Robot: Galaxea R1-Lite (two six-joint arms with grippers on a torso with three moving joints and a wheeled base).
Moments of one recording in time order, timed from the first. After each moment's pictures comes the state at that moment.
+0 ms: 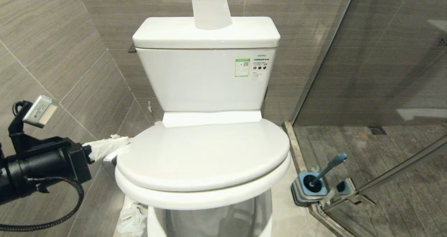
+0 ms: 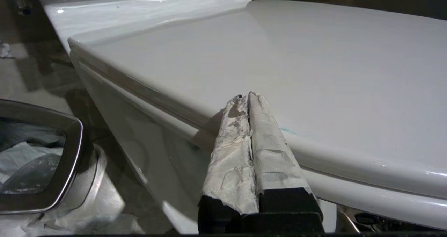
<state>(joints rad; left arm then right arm) -0.02 1.29 -0.54 -0.51 -0.66 -0.06 0.00 0.00 0.00 -0.05 -0.02 0.04</state>
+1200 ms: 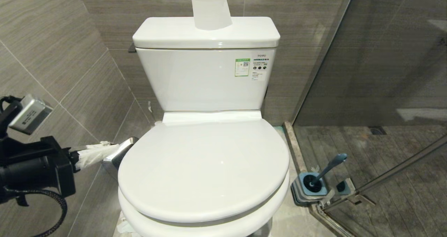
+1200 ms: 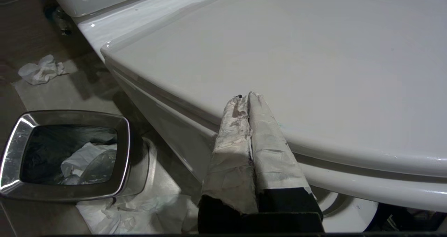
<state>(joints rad) 0.01 1.20 -0.64 -0.22 -0.64 0.23 0.00 0.00 0.00 -0.05 -0.02 0.04</state>
